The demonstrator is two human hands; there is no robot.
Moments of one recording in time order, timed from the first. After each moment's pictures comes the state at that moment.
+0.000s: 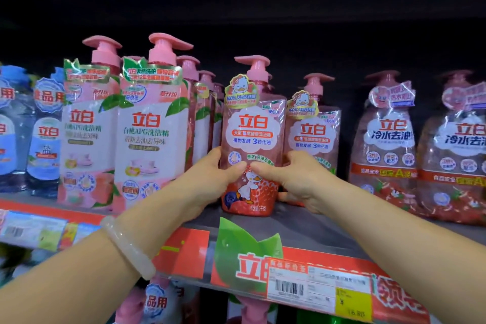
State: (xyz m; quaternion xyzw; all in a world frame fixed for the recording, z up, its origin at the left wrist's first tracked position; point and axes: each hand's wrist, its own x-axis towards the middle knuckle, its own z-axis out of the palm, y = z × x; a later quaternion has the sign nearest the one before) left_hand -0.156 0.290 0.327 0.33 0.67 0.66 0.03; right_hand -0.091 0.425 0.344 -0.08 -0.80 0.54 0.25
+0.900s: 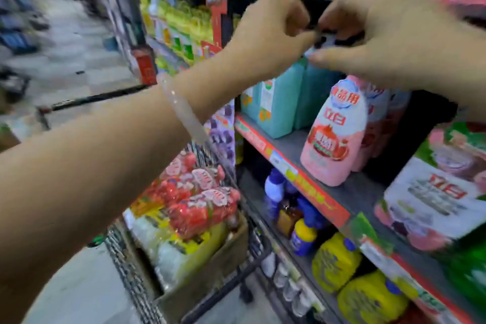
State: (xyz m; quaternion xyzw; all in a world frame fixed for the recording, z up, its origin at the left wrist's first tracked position) left_hand -0.038 0.092 0.208 0.12 0.89 0.32 -0.29; right_hand -0.057 0.241 0.225 0.33 -0.90 0.18 0.21
